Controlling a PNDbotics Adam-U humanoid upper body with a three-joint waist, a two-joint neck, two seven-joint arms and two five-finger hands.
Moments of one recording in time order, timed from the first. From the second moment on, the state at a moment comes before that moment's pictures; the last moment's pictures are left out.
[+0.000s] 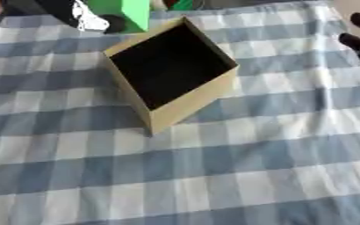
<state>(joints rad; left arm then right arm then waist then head) -1.19 0.47 -0.12 -1.50 -0.65 -0.39 -0.71 -0.35 -0.48 0.02 -1.98 -0.56 -0.22 -0.08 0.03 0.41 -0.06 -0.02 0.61</state>
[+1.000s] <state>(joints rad) -1.18 0.32 -0.23 -1.26 -0.95 -0.41 -0.48 -0.36 -0.45 0.03 -1.98 -0.57 -0.19 -0.07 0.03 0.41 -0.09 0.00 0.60</state>
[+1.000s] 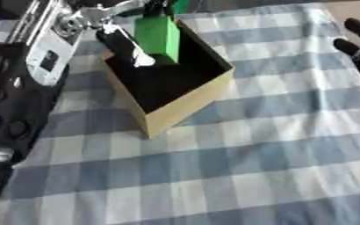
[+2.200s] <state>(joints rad) -1.14 0.28 -0.24 -1.25 -1.27 -0.46 -0.43 -0.36 -0.44 0.03 -1.98 -0.57 -0.18 -0.08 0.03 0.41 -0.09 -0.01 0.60</state>
